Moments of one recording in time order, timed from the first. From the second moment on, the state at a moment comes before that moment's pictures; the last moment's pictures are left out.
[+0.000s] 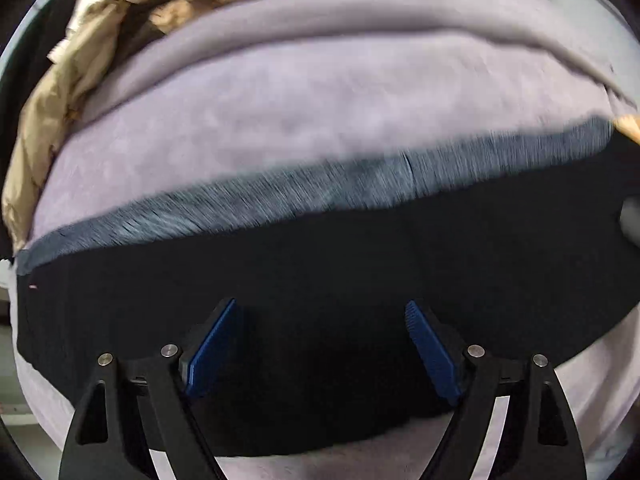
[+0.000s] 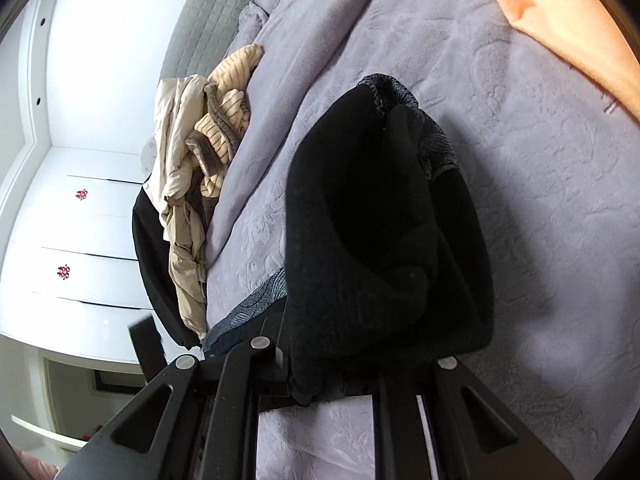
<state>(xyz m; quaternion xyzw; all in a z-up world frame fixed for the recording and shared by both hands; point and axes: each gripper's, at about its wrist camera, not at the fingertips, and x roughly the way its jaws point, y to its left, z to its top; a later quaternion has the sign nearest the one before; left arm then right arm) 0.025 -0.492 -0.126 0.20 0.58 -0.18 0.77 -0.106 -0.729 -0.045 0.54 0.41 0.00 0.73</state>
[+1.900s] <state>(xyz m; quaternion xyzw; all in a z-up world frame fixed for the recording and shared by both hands) 0.110 -0.292 -0.106 0.13 0.64 -0.27 0.71 -0.040 -0.458 -0.088 0.63 0.46 -0.05 0.62</state>
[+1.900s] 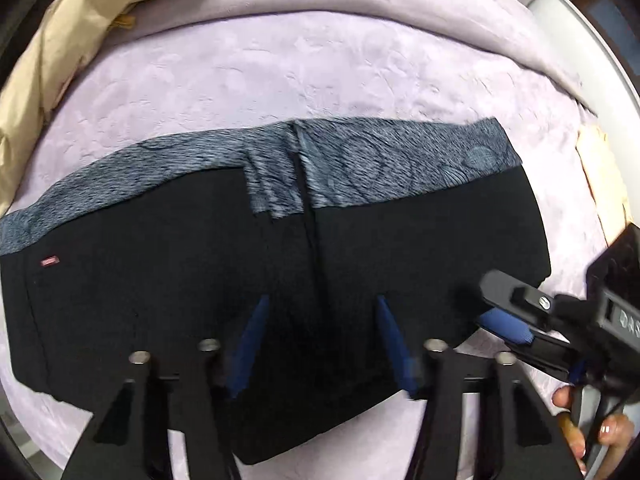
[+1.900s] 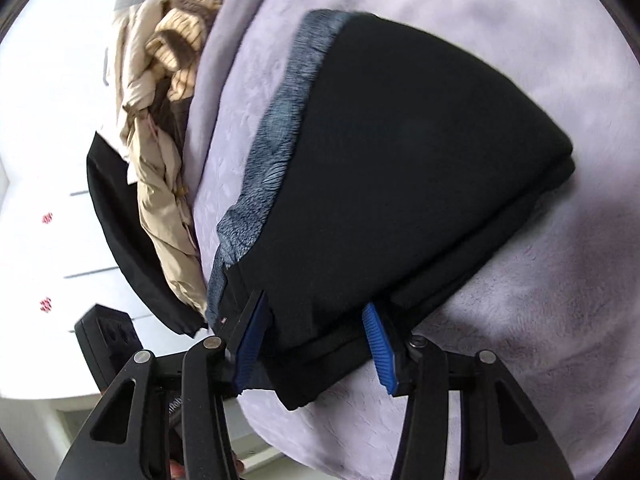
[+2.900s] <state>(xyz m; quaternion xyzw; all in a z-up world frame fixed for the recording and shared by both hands) 0.092 -0.277 -0.049 0.13 0.58 -0.23 0.77 -0.007 -0.563 -0.016 0.44 0.51 -0.02 0.74</state>
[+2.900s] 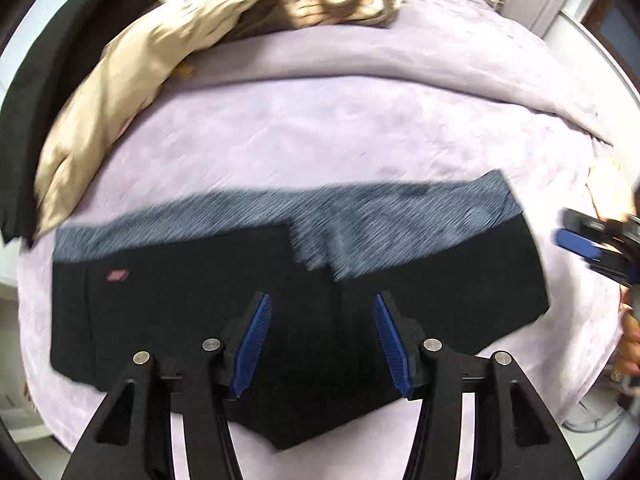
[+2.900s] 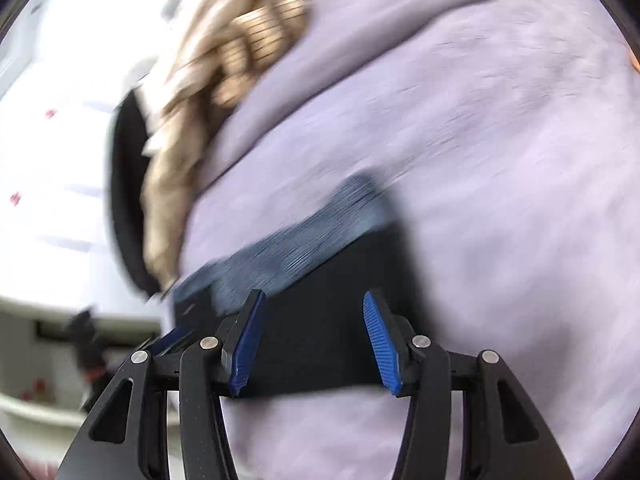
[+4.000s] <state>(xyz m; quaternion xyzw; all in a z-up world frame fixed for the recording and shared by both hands) 0.076 -0.200 -0.073 0.11 0.62 -0.15 0.77 0.028 -0.435 -0.029 0.34 0.57 0.04 0.75</state>
